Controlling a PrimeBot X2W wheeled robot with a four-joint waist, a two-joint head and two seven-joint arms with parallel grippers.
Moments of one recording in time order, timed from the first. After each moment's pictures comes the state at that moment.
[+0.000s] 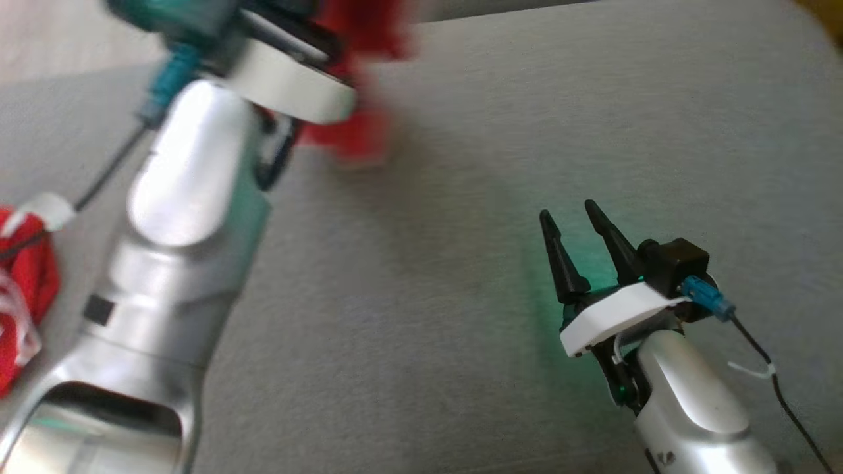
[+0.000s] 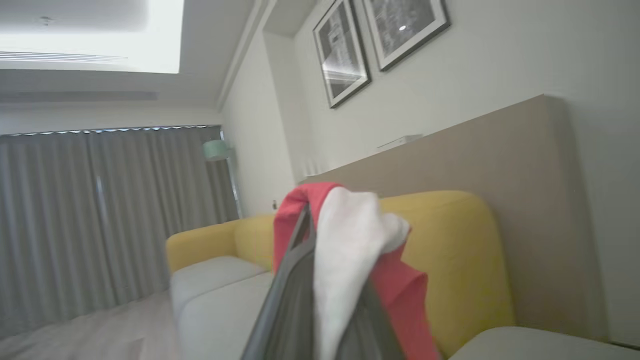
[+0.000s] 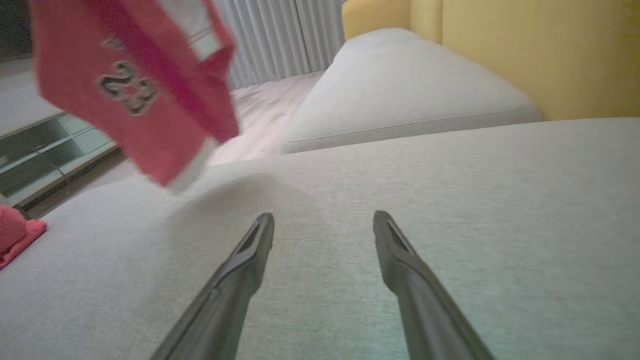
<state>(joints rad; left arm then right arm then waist) -0.99 0.10 -0.44 0.49 -0.23 -0.13 -0.26 -0.37 -0.06 0.32 0.59 0.31 0.13 -0.26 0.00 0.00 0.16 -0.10</state>
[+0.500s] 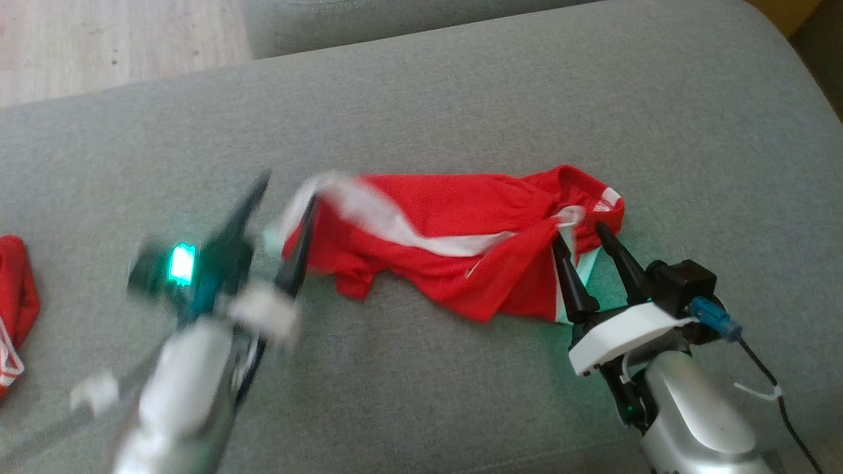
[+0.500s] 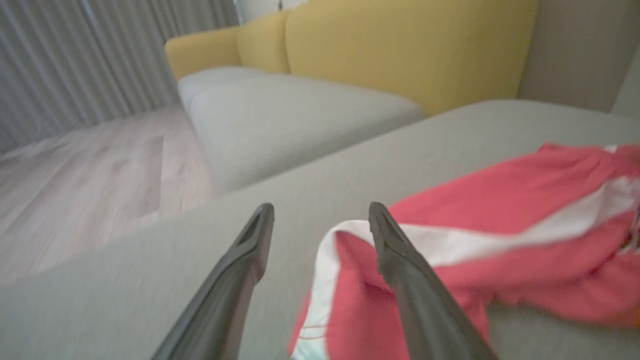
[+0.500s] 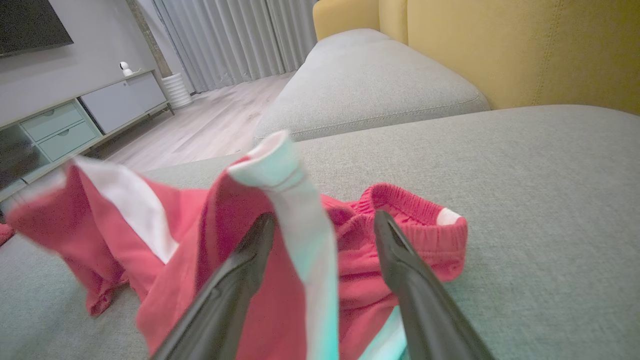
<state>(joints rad) -0.56 0.20 -0.46 0.64 -0.20 -0.09 -0.26 -0.32 -0.06 0.28 0.58 0.29 0.13 -0.26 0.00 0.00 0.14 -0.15</state>
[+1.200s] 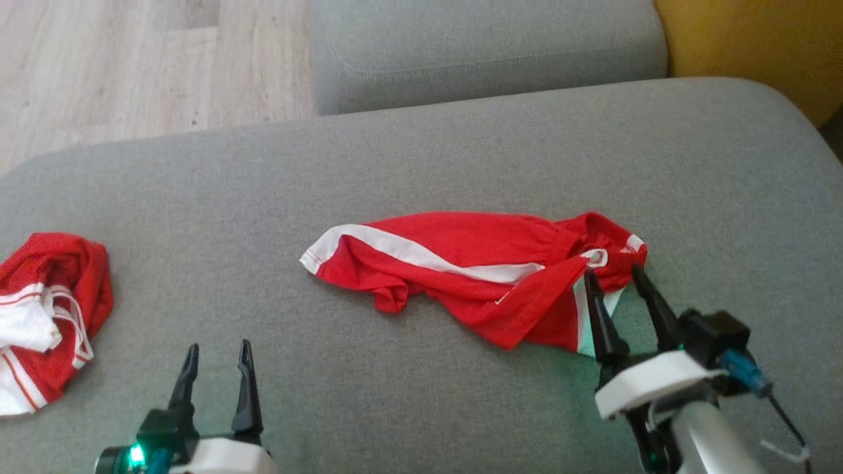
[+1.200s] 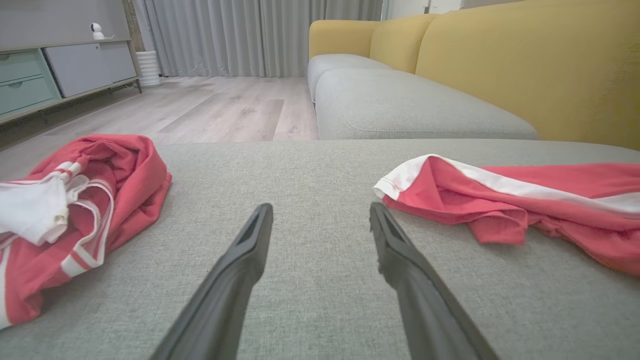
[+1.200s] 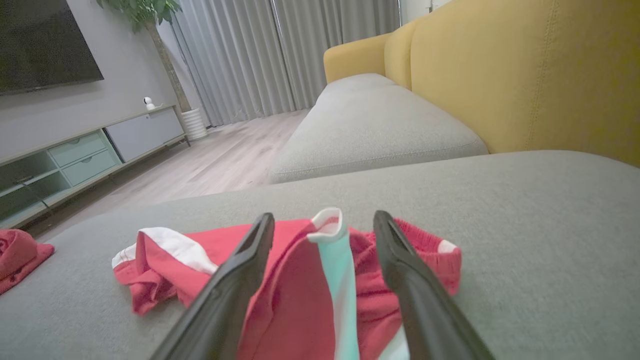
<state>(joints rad) -0.01 0.08 -0.09 0.40 -0.17 0.01 -0.26 -0.16 -0.06 0.18 0.46 0.24 0.13 -0.26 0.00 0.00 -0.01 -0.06</state>
